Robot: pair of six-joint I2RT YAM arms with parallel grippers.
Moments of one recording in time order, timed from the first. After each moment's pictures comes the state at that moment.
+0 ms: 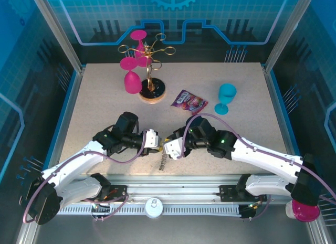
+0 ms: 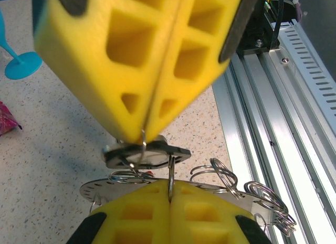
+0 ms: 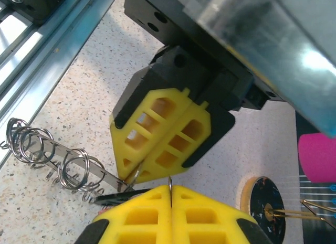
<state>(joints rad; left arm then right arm) -0.57 1.05 0.67 -0.39 0.76 0.75 0.97 1.15 0.87 -0.31 -0.24 -1.03</state>
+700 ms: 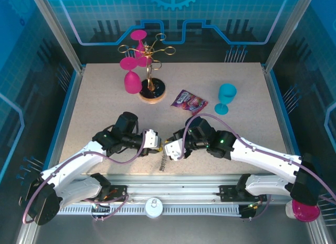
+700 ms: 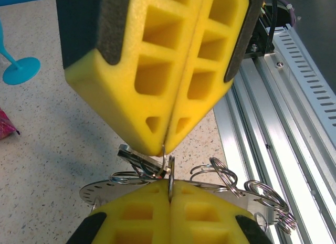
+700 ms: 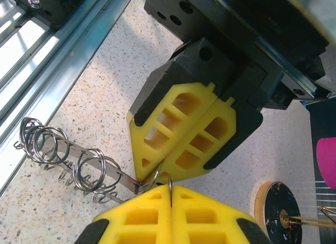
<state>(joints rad) -0.57 1.04 0.67 -0.39 0.78 0.75 0.97 1.17 0.86 -0.32 -0.29 -1.03</state>
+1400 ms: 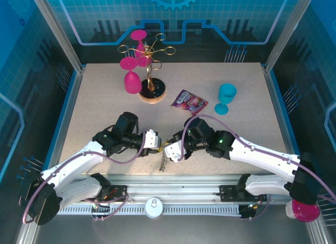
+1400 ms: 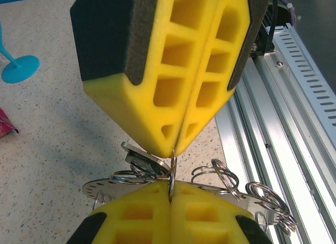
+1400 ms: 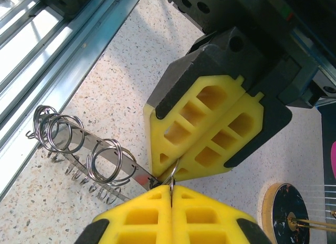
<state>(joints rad) -0.57 1.04 0.67 -0.40 0.77 0.75 0.97 1.18 0.86 -0.36 -0.29 -1.07</state>
